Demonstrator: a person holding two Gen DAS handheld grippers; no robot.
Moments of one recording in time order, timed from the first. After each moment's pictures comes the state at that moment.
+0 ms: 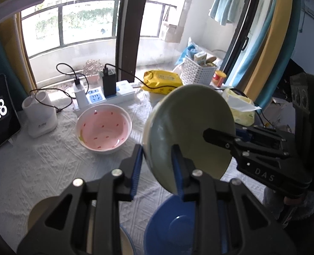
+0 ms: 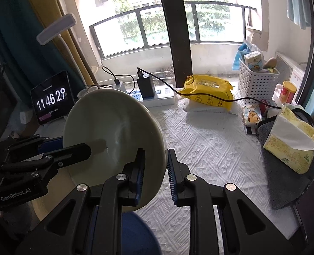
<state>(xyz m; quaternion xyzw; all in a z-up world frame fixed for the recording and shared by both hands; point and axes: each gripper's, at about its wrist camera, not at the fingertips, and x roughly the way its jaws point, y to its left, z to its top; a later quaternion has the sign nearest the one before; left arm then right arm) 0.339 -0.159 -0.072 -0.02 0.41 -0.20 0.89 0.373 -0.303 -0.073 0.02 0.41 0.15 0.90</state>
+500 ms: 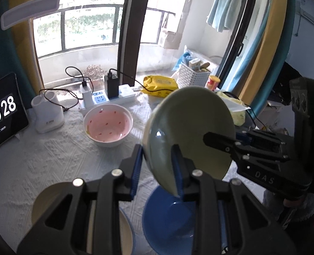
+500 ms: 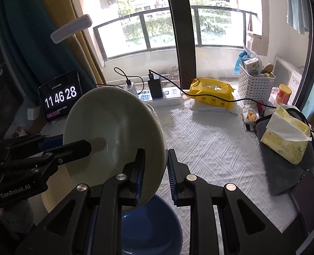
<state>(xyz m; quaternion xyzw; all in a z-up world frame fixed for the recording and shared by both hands) 0.303 -0.142 -0.057 -0.03 0.38 -0.20 0.90 0.333 -0.287 -0.053 0.02 0.40 0.15 0.90</state>
